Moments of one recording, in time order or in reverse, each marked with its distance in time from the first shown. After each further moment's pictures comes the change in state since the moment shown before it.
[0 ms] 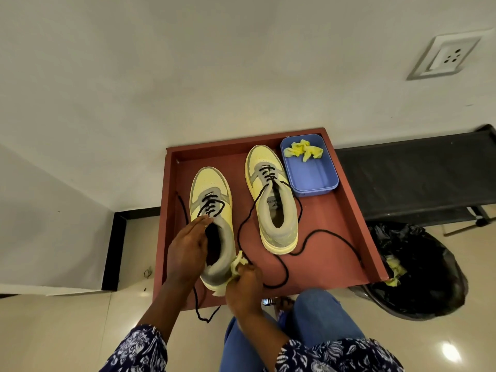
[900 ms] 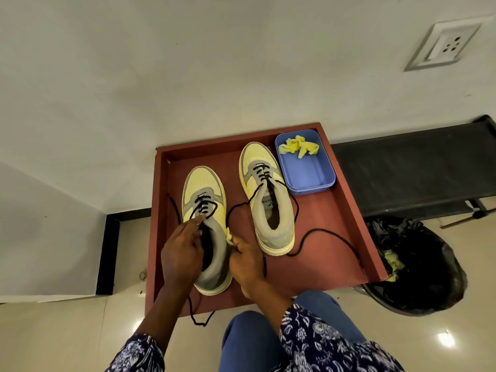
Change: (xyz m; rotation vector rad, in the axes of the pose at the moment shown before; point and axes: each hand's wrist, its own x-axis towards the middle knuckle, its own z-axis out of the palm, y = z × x) left_hand 0.009 -0.001 0.013 -0.006 0.140 -0.044; right_hand 0.061 -0.009 -0.009 0.152 -0.151 -0.033
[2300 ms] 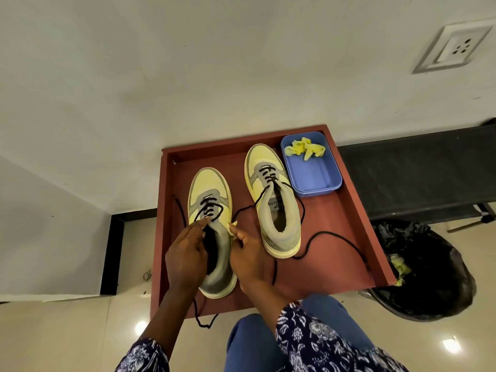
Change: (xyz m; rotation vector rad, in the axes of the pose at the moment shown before) left_hand -0.003 -0.003 0.000 -0.004 0.009 0.021; right_hand -0.003 -0.022 0.004 0.131 0.181 -0.132
